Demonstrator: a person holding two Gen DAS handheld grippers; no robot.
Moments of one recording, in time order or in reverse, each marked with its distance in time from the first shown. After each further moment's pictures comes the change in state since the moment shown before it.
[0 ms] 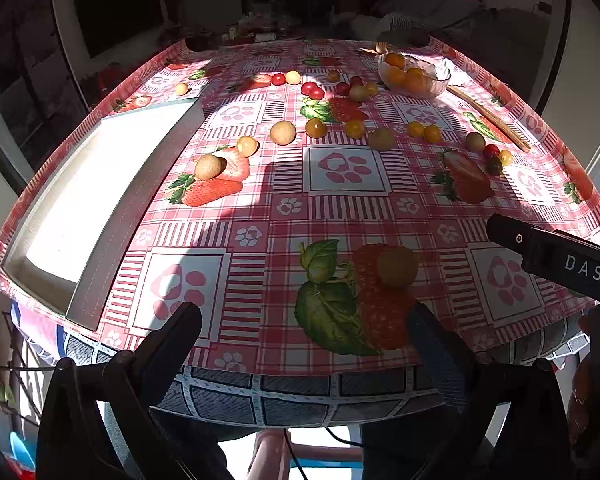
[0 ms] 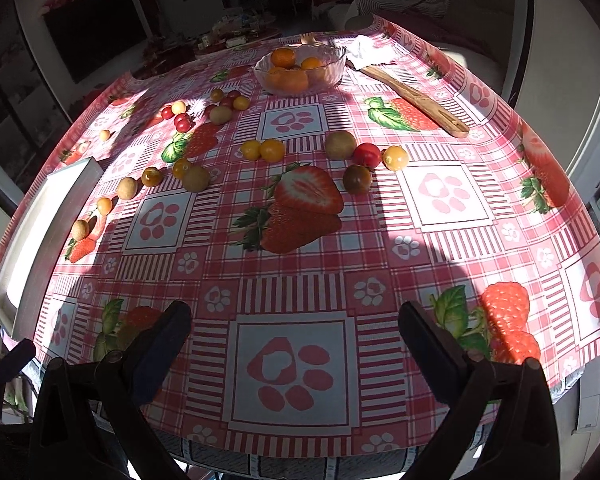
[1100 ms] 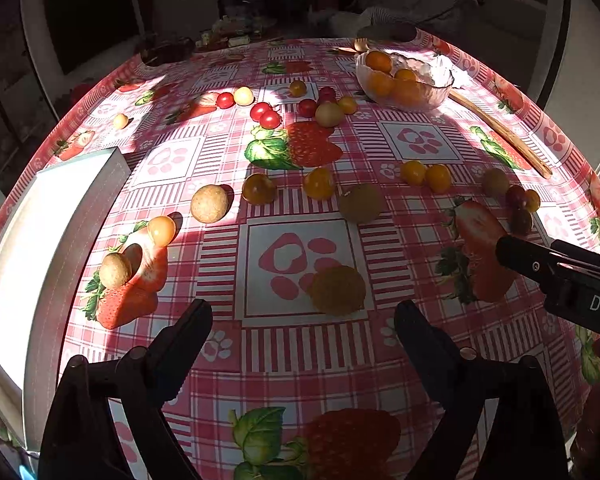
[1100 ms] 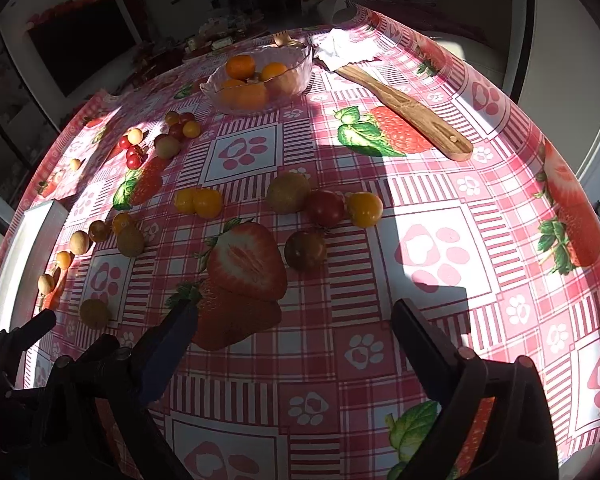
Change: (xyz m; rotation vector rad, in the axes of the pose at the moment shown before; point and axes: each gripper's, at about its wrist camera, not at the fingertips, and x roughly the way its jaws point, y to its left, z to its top) left arm 0.076 -0.033 0.080 0.053 0.013 -0.036; right arm 0.050 -0.033 0.060 0.028 0.014 0.018
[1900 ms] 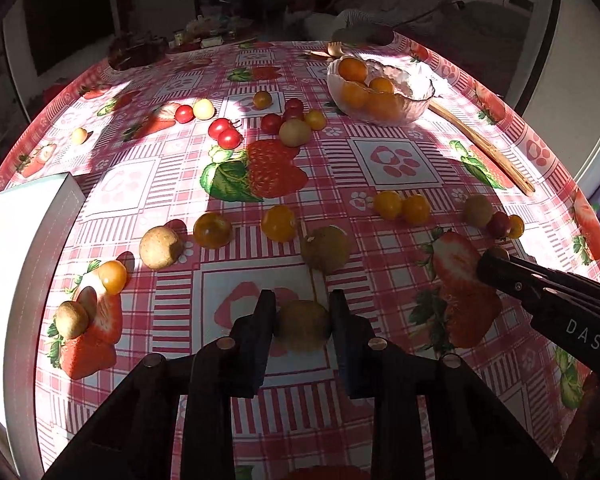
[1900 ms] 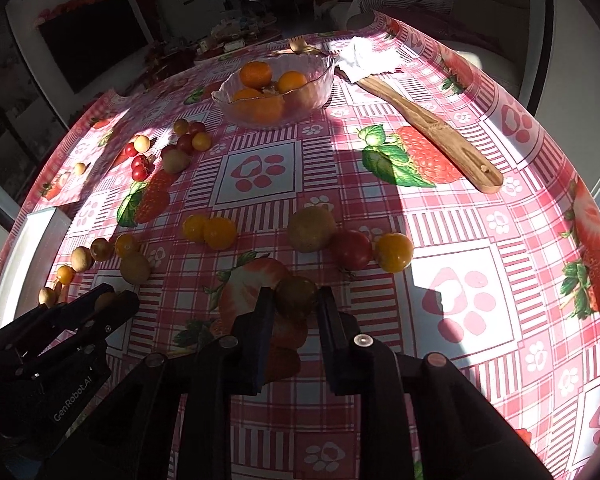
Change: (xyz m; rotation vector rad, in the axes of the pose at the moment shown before) left arm 0.013 -0.007 0.025 0.010 -0.013 -0.114; right arm 0.006 0.003 0.012 -0.004 -0.007 0.073
